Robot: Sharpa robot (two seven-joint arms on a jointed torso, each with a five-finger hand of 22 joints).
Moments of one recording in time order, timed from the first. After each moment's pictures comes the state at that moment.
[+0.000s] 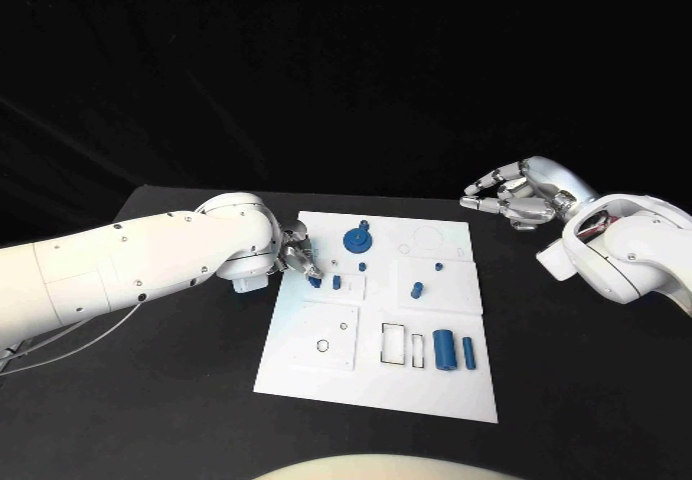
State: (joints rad) left arm 1.28 -0.78 -0.06 1.48 -1.06 0.12 -0.64; left_hand 1.20 -0.21 0.65 0.17 0.16 0.88 0.03 0.75 0.52 1.34 -0.04 1.28 1.12 1.47 -0.09 1.36 1.31 0.05 1.47 0.01 1.46 1.31; right arm 1.36 -0.94 -0.13 1.54 -0.86 -0.40 0.07; right_hand 1.24 -0.02 0.02 0.14 0.29 0.88 0.16 0.29 0.08 1.34 0.08 1.40 1.31 1.46 0.01 1.47 1.31 0.08 1.35 0.11 1.18 1.28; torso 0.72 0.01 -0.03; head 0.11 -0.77
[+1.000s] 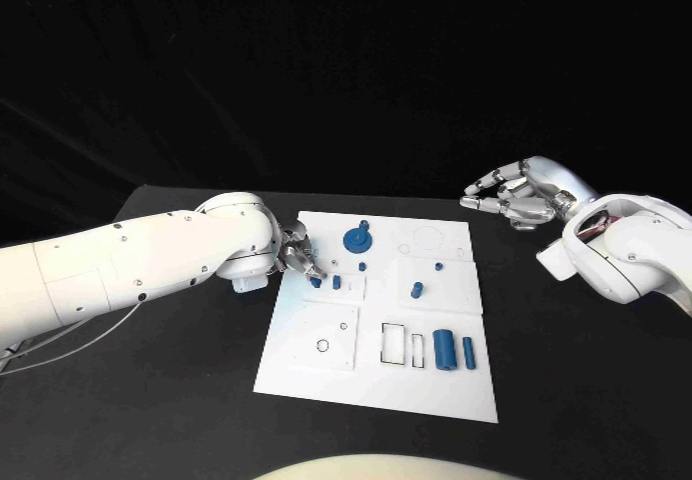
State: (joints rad) left arm 1.28 -0.78 -0.06 1.48 -1.06 0.13 -0.65; left_hand 1.16 -0.21 0.50 0.24 0.16 0.90 0.02 0.75 0.52 1.34 -0.04 1.28 1.12 1.47 -0.09 1.36 1.31 0.05 1.47 0.01 1.46 1.31; right arm 1.36 -0.94 -0.13 1.54 -0.86 -0.40 0.07; right_hand 1.24 -0.02 0.02 0.14 0.29 0.88 0.16 0.29 0.08 1.34 0.08 1.40 1.31 1.46 0.01 1.47 1.31 0.08 1.35 0.10 1.18 1.27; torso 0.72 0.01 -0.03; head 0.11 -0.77
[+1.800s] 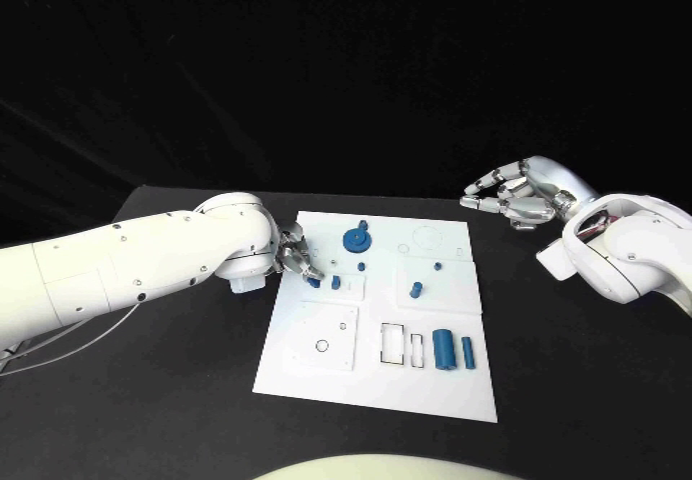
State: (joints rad) left arm 1.28 -0.78 -0.06 1.47 -1.06 0.14 -0.68; left_hand 1.16 -0.18 0.42 0.29 0.16 0.91 0.03 0.75 0.52 1.34 -0.04 1.29 1.13 1.47 -0.09 1.36 1.31 0.05 1.47 0.01 1.46 1.31; right arm 1.36 -0.94 -0.13 1.54 -0.86 -0.40 0.07; right_hand 1.24 -0.02 0.02 0.14 0.29 0.88 0.16 0.29 0.08 1.34 0.08 1.40 1.31 1.46 0.01 1.47 1.31 0.08 1.35 0.10 1.18 1.27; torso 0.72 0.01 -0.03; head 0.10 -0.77
